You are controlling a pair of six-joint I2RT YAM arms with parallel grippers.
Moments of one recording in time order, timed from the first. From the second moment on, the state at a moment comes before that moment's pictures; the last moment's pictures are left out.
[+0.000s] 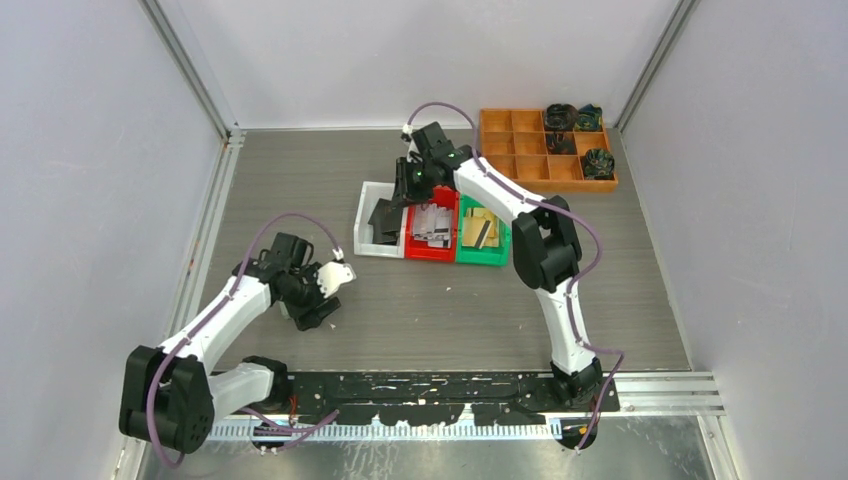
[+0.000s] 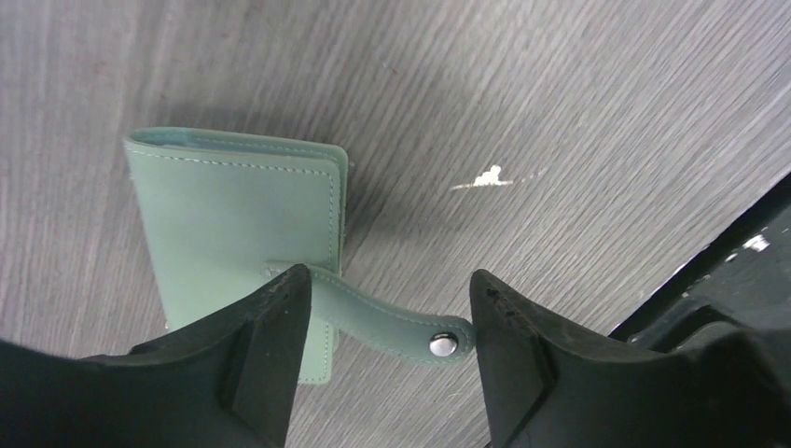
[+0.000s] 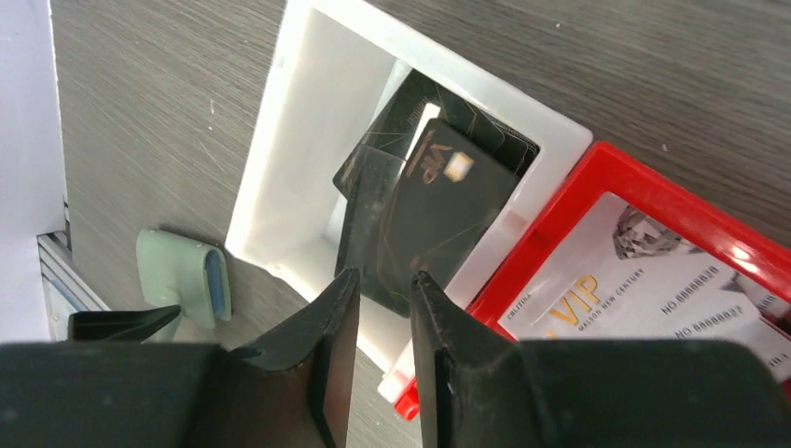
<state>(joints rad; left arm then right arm) -0.25 1.11 0.61 -0.79 0.24 0.80 0.57 2.23 1.94 -0.57 -0.35 0.45</state>
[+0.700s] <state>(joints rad) -0.08 1.06 0.98 -1.00 0.49 0.63 0.55 1.61 1.42 -0.48 -0.17 0.42</state>
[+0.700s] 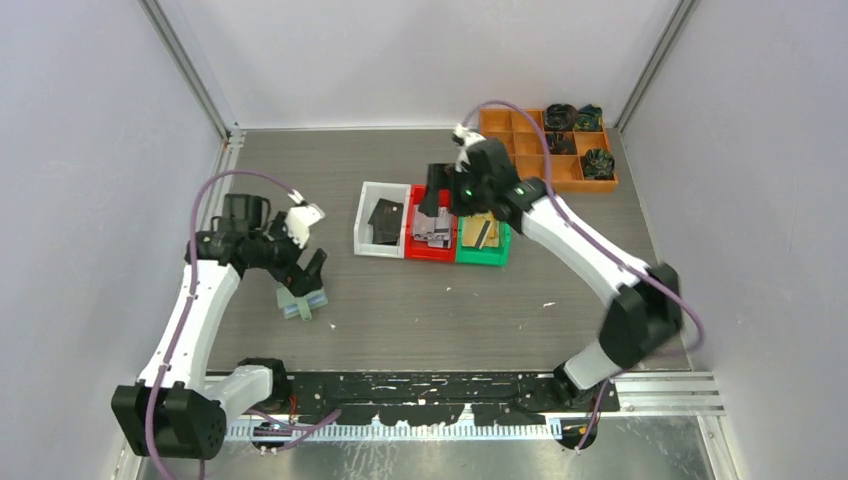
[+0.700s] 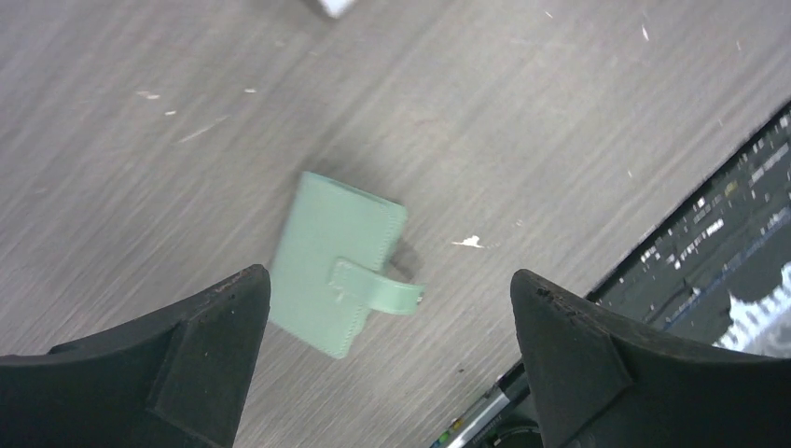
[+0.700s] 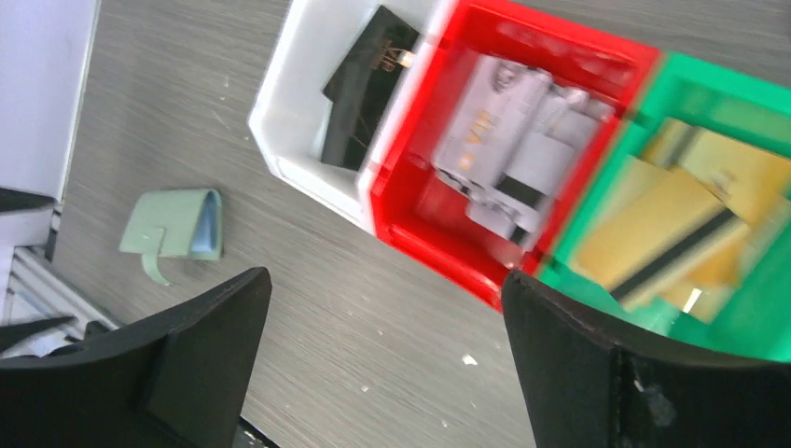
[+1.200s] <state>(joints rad) 0.25 1.23 0.75 -0.43 0.47 0.34 0.27 0.93 0.45 0.07 0.65 0.41</state>
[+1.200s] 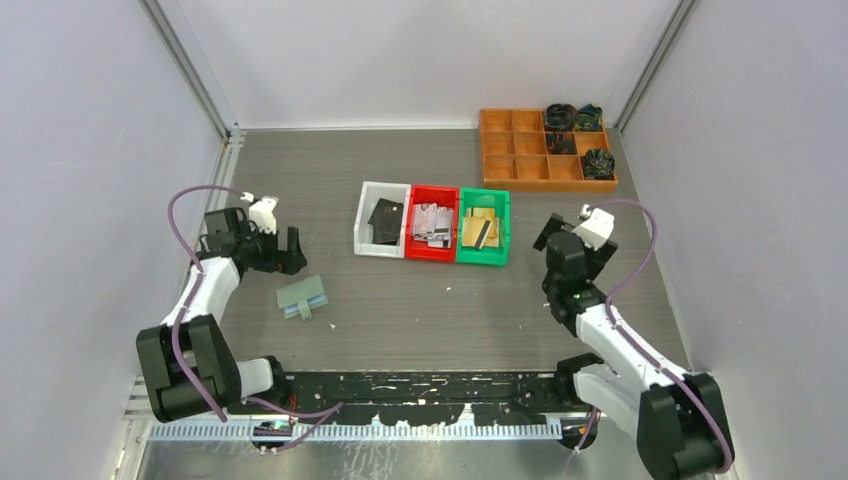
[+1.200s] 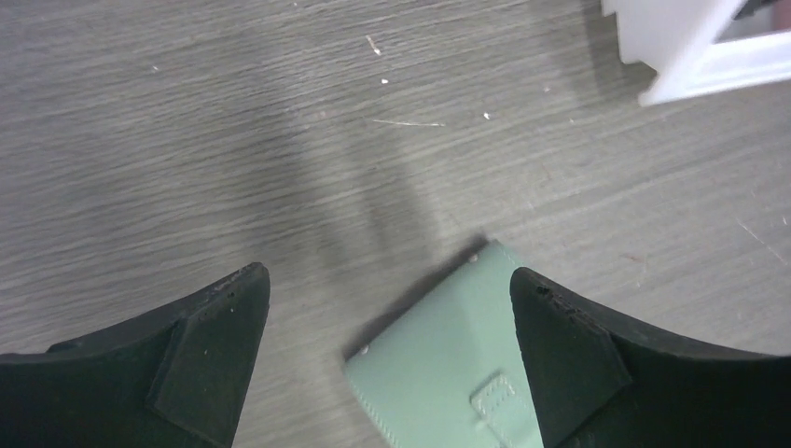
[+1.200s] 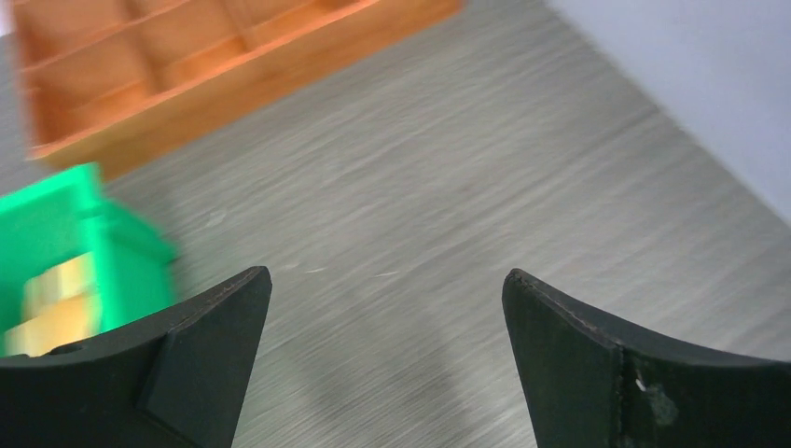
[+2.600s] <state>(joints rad) 0.03 1.57 0.36 0.92 0.13 -0.02 0.02 1.58 0.33 0.93 0.44 0.20</state>
